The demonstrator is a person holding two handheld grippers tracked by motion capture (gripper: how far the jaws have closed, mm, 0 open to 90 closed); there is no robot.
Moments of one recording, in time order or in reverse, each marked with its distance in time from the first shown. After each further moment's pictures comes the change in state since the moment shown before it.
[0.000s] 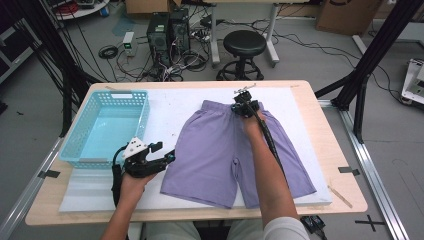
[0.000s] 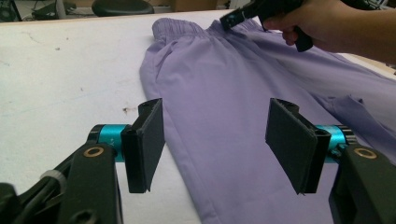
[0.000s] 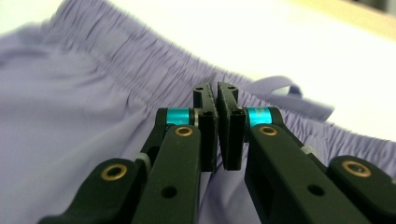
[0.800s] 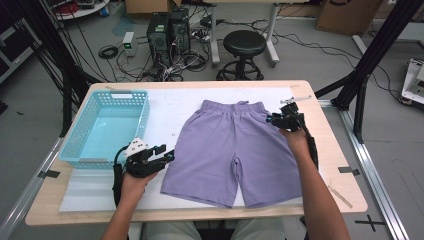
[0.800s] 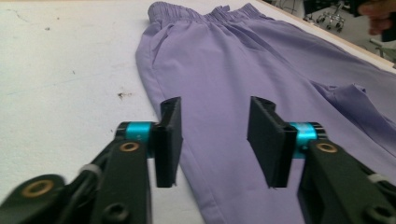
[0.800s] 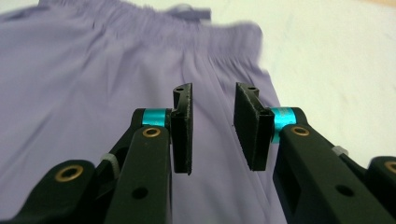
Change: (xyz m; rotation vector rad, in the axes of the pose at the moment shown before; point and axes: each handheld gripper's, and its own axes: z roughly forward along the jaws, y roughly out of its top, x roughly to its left) left arm 0.002 -0.003 0.005 0.051 -0.012 -0.033; right arm -0.084 -0.083 -0.107 -0.037 0.074 0.093
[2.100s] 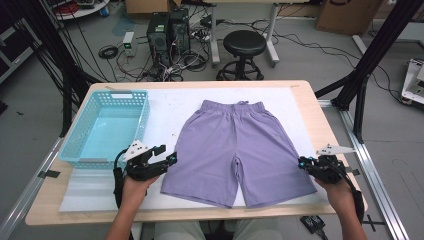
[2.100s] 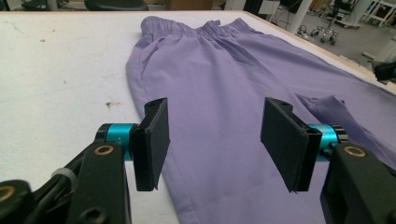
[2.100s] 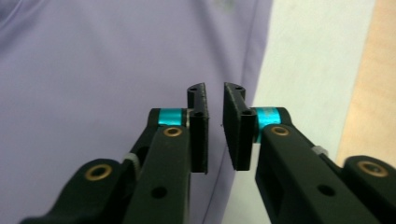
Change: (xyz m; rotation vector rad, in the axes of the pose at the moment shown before) left arm -0.012 0.001 -0.007 -0.056 -0.015 -0.006; right arm -0.001 -0.131 -0.102 0.021 0.030 -0.070
